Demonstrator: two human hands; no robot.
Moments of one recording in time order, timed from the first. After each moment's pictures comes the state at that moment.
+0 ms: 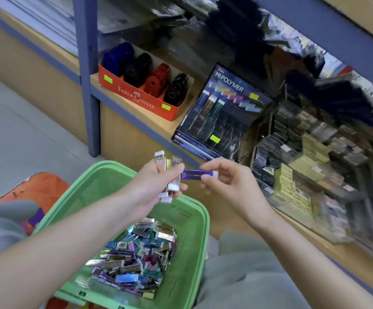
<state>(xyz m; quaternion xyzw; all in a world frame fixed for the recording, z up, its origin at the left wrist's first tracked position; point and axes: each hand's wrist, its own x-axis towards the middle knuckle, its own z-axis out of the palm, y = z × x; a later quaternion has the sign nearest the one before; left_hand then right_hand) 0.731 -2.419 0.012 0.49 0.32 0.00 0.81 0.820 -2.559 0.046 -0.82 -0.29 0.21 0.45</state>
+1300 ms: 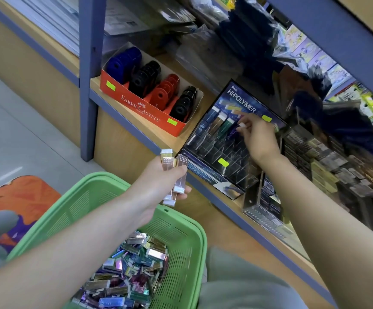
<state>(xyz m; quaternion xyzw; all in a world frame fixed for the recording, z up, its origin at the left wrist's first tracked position) 0.768 -2.389 0.020 0.50 0.31 0.03 0.81 1.002 -2.490 0.054 -0.92 -0.35 -0.07 0.17</state>
